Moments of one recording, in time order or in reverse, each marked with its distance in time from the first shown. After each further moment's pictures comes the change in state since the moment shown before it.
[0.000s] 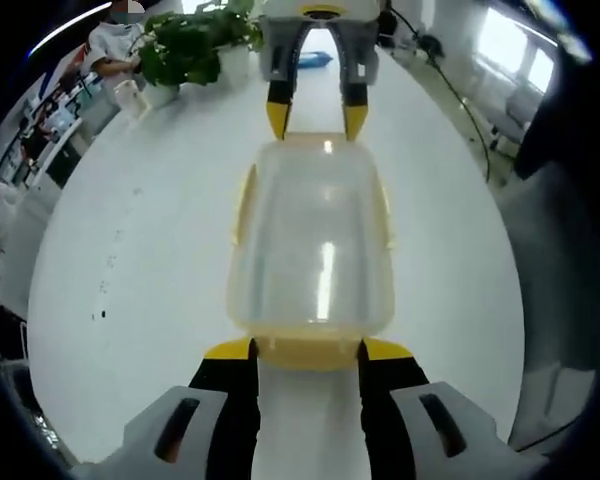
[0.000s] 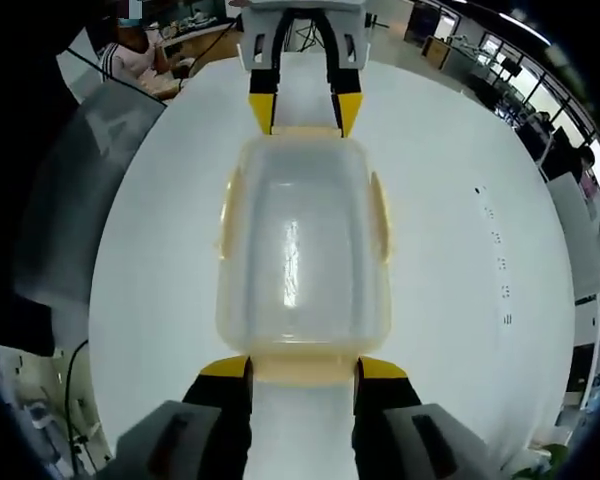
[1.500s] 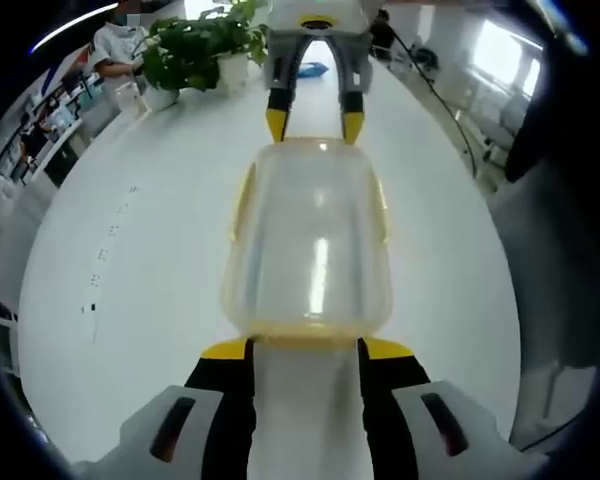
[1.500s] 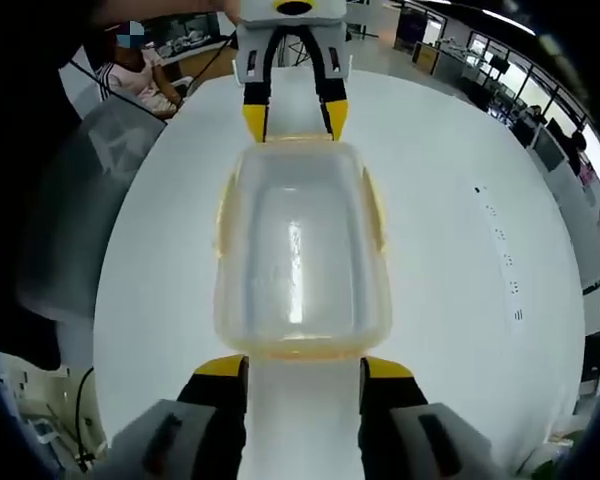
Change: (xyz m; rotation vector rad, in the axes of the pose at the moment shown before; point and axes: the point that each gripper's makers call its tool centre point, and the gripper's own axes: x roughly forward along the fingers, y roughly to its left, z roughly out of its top) left arm 0.002 -0.012 -0.015 0.004 -0.031 -0.037; right arm 0.006 0.007 0.002 0.055 -0.091 0.023
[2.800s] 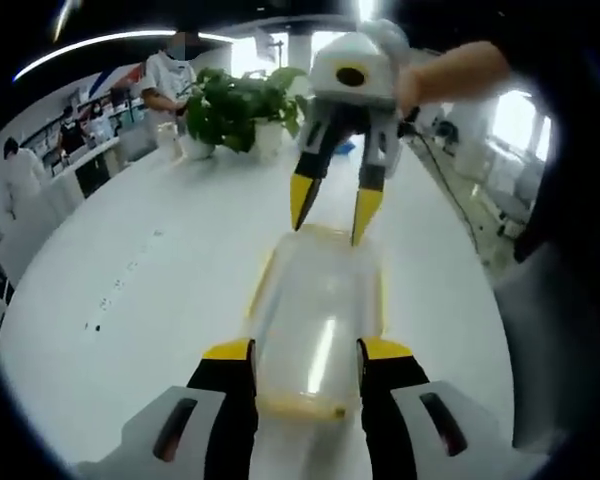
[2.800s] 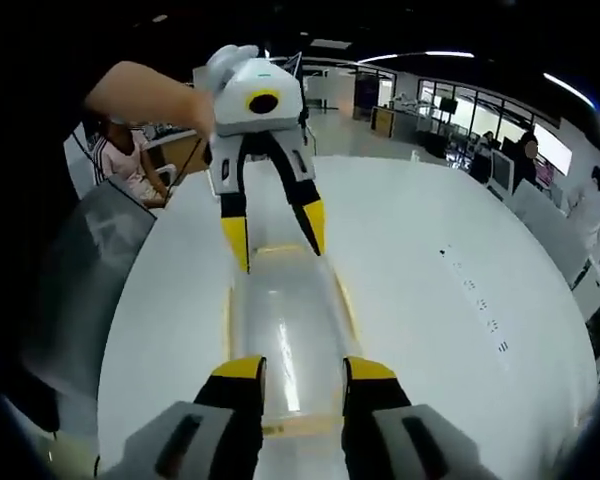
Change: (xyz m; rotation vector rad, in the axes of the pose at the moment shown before) left arm -0.007 0.005 0.068 -0.167 -0.361 0.049; right arm -0.022 -0.002 0.073 0.089 -0.399 -0.071
